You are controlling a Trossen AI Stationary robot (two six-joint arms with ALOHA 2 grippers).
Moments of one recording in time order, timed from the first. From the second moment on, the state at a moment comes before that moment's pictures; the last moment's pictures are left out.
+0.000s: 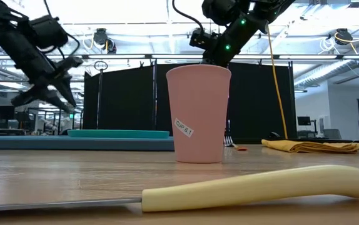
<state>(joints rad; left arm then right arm) 0.74 0.67 0.42 -0.56 0.19 -0.83 -0.21 1.61 1.11 -0.16 0.47 -0.38</state>
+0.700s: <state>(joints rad) 0.47 0.27 0.42 -0.30 0.13 -0.63 -0.15 1.49 1.11 -0.17 0.42 -0.33</state>
